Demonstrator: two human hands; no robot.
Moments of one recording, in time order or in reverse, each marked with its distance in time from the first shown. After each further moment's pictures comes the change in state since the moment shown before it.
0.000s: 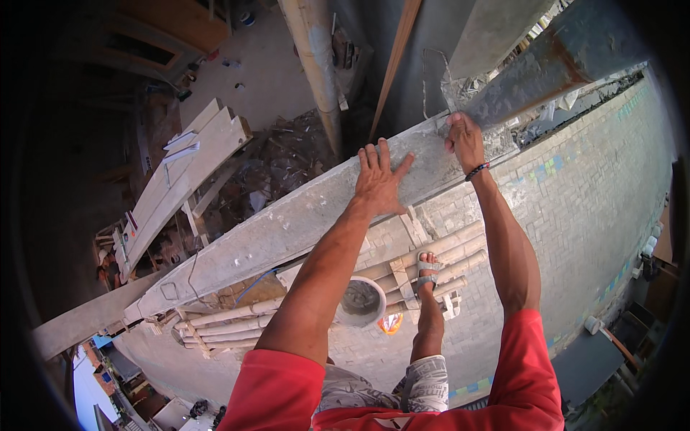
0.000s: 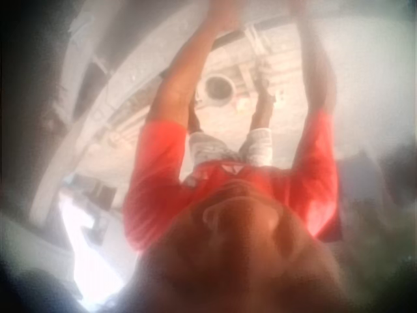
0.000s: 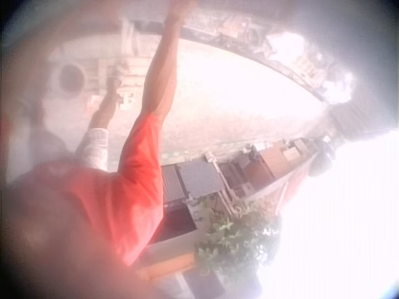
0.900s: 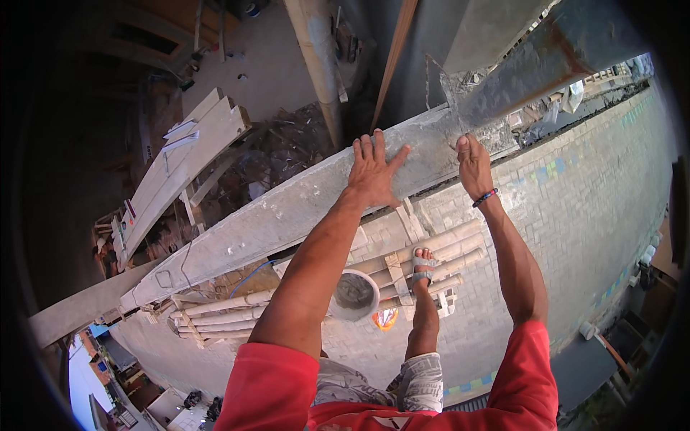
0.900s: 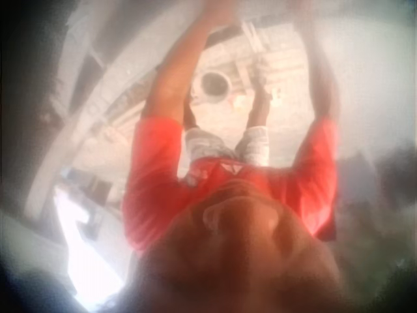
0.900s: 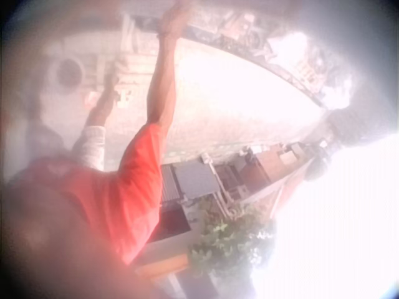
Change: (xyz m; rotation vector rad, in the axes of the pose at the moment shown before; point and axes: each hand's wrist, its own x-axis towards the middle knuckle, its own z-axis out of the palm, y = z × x) left_hand -0.004 0.004 -0.011 -0.060 -0.063 -0.051; right_hand -0.052 0.001 -0.023 -0.471 0.013 -0.166
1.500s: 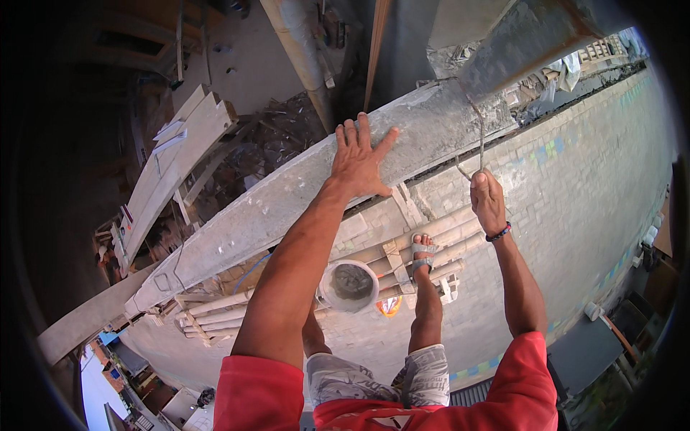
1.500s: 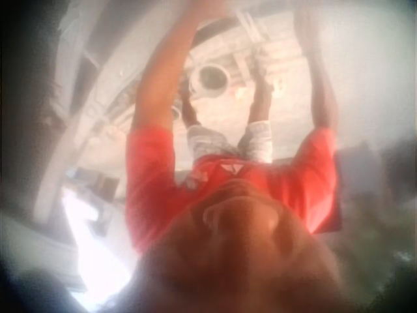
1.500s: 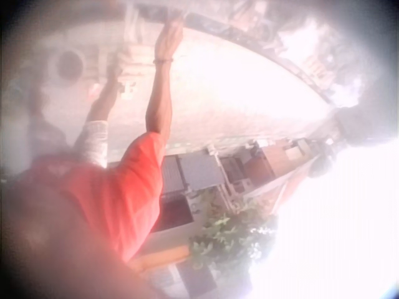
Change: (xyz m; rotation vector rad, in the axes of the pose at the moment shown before) left_hand 0.004 -0.001 0.009 -0.010 0.039 0.011; right_hand -0.095 0.047 -0.035 0.439 -0.132 0.262
